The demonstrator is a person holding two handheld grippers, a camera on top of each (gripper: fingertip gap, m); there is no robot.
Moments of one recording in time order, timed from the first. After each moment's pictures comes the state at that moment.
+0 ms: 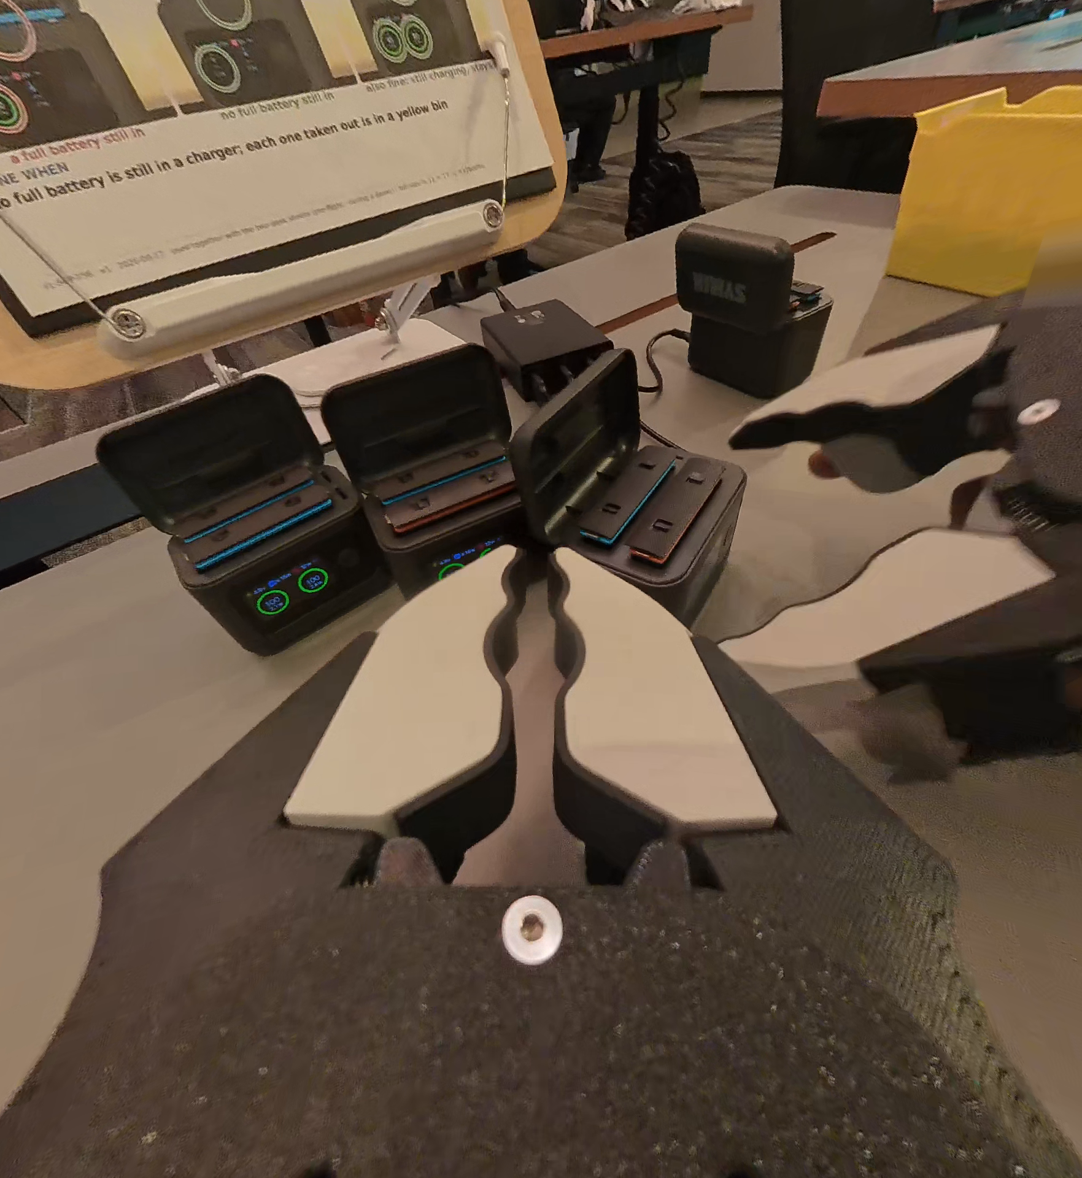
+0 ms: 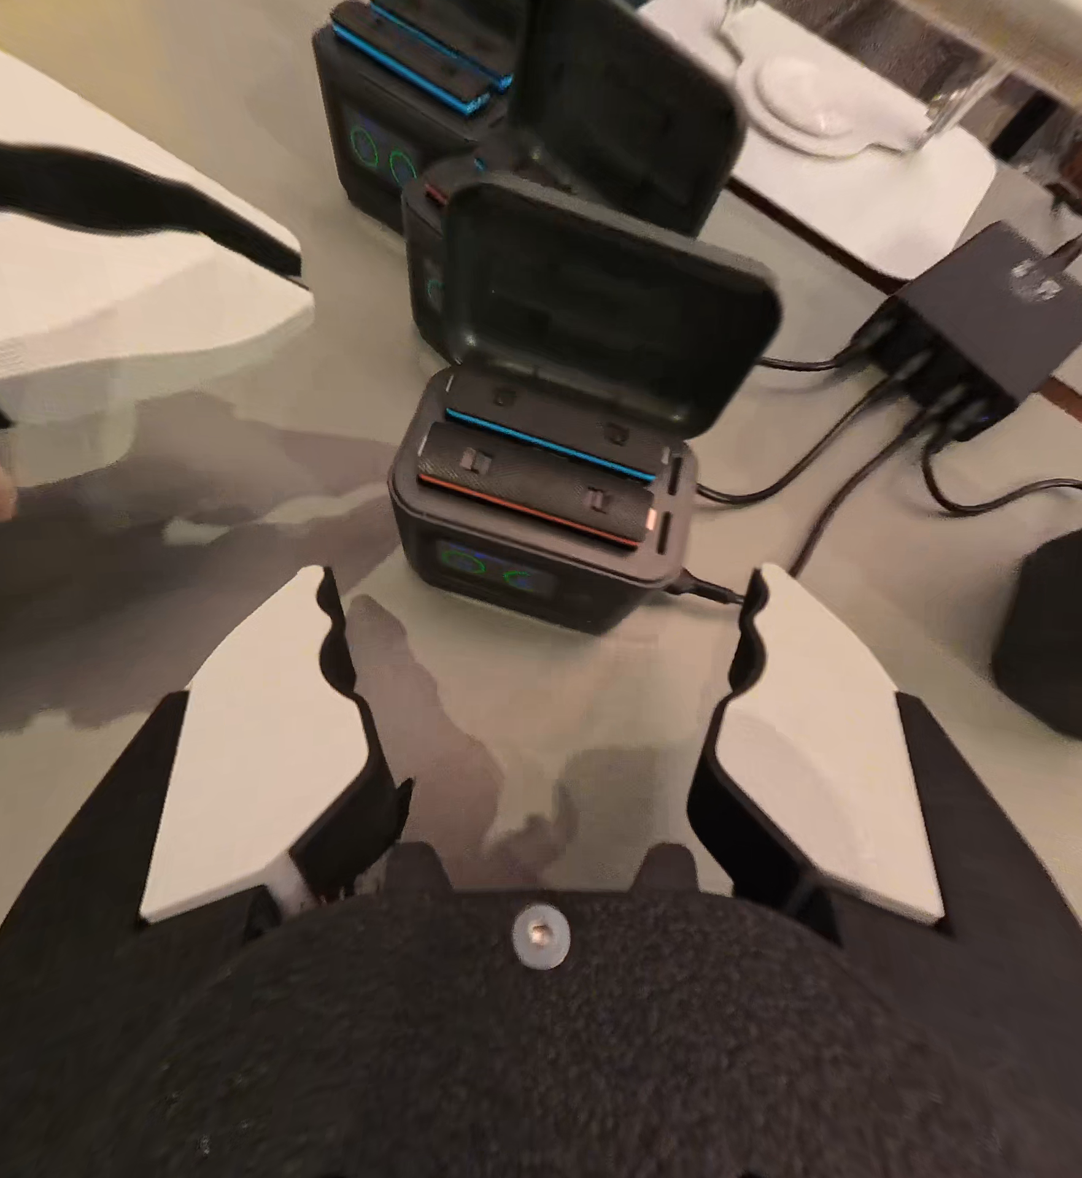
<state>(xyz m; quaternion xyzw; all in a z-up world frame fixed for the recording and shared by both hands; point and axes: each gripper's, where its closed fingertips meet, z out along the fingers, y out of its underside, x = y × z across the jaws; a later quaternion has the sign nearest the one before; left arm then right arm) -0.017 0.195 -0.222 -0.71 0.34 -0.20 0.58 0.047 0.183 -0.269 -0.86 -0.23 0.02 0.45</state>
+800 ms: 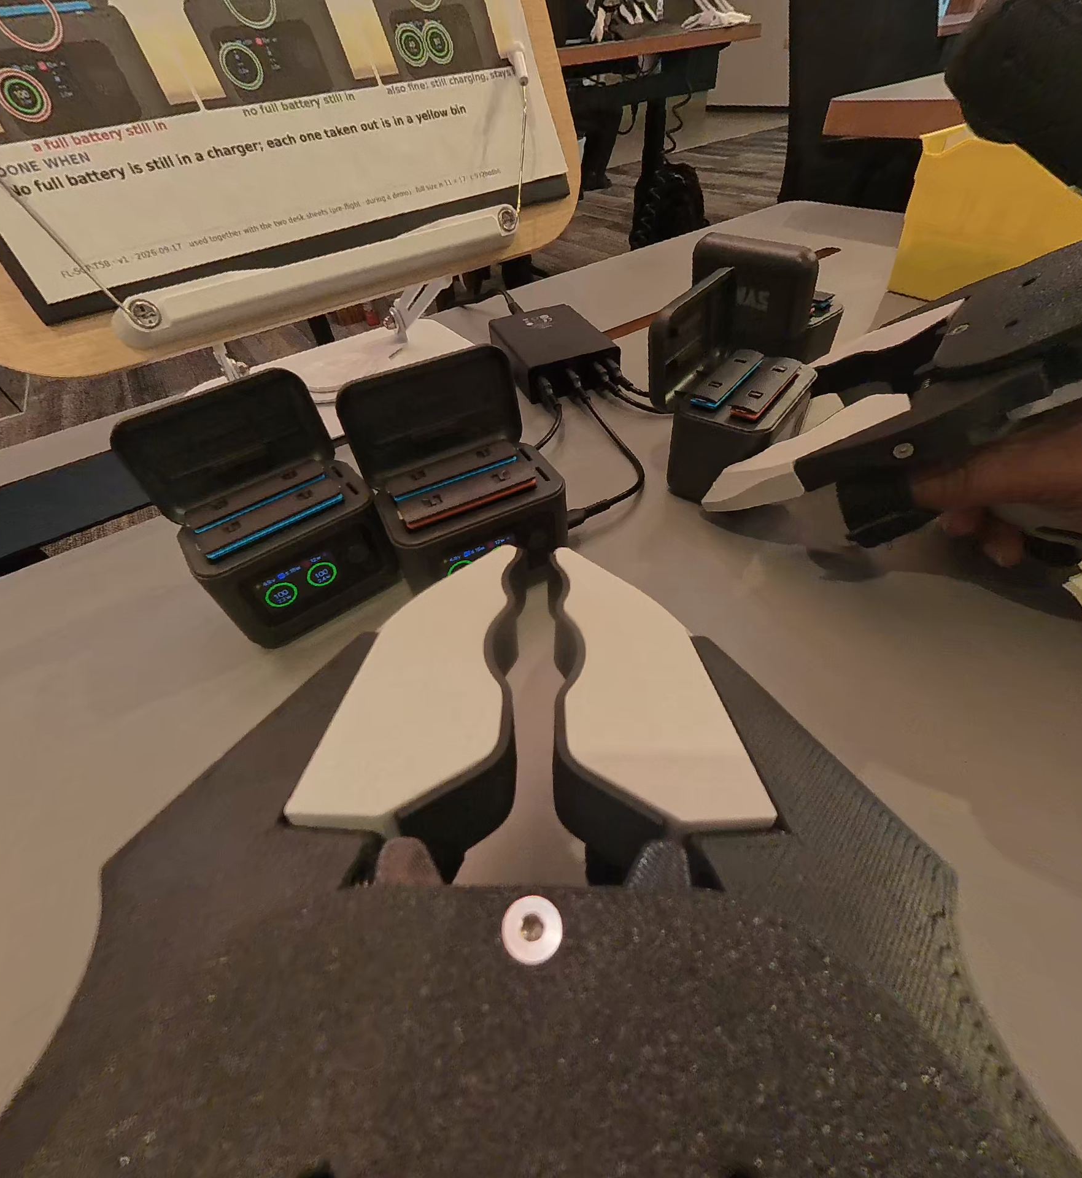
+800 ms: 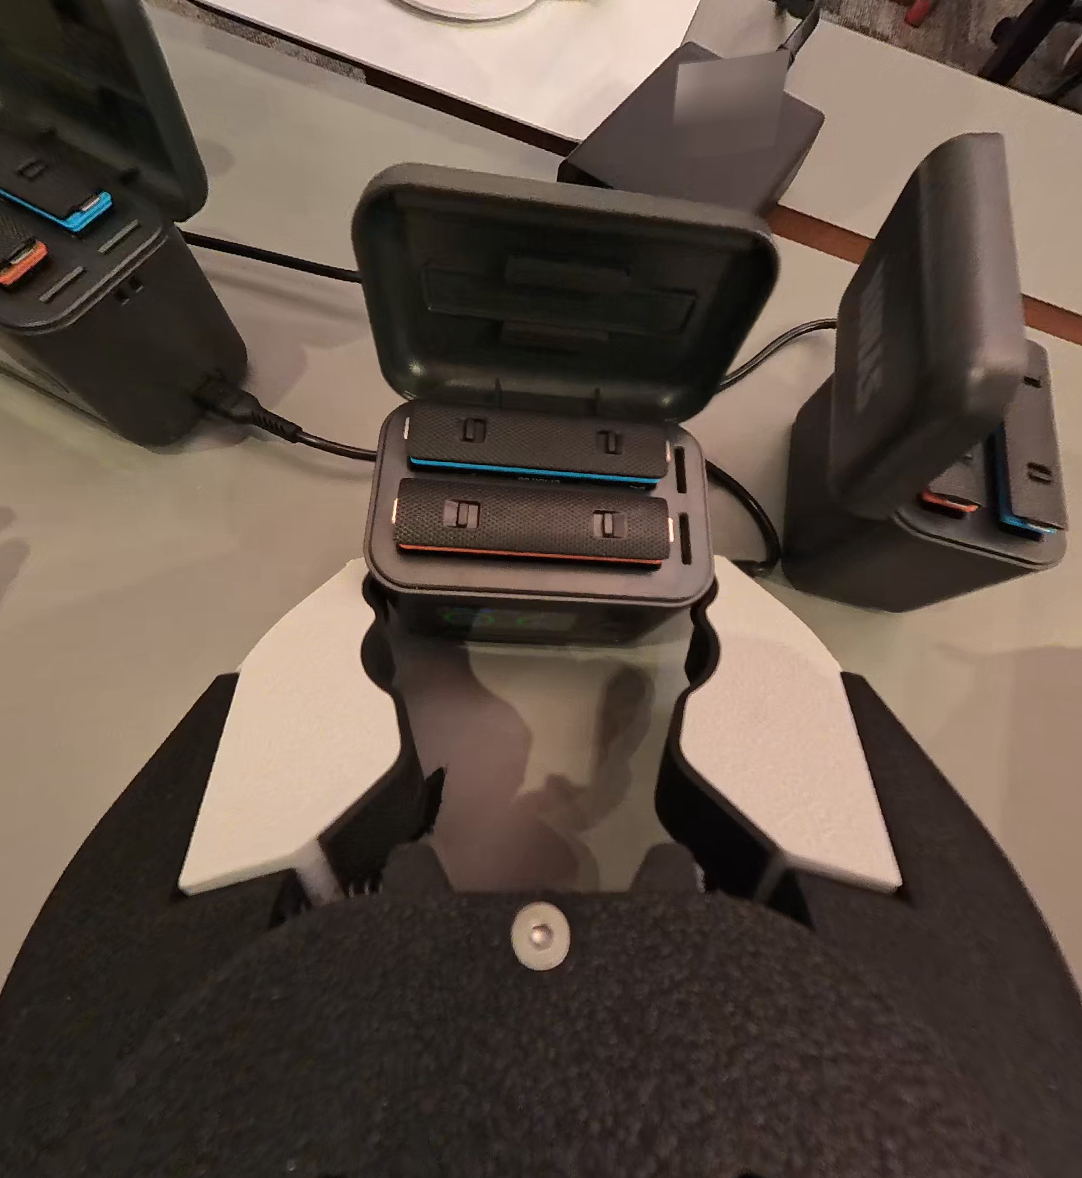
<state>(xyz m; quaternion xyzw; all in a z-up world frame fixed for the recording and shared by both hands) -0.021 0.196 -0.221 -0.72 0.33 -0.21 0.58 0.145 0.219 -0.282 -0.90 -0.08 -0.03 0.43</state>
